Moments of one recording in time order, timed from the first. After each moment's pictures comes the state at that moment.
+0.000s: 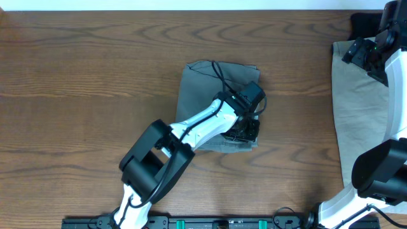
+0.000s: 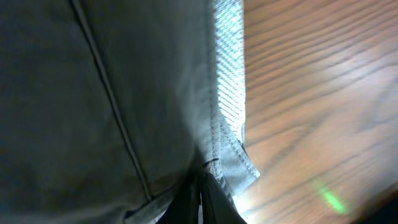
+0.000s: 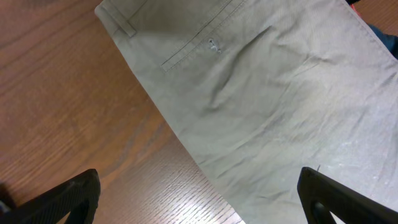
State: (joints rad) left arm -0.80 2.05 1.44 -0.74 0.33 -0.51; right arm -0.25 1.85 1.82 -1.14 0.22 0.40
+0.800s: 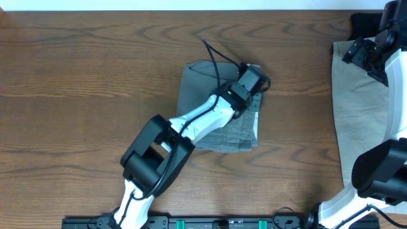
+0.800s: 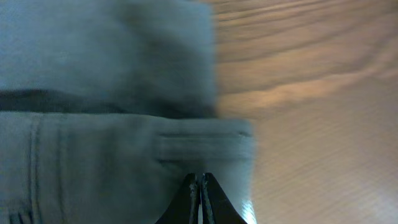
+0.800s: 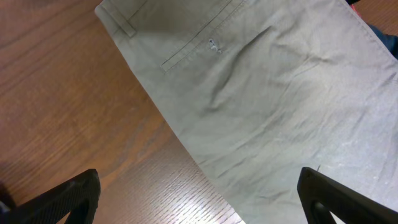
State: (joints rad) left arm -0.75 2.11 1.45 -0.27 -0.05 -0.51; right arm -0.25 1.85 1.82 -1.14 0.22 0.40
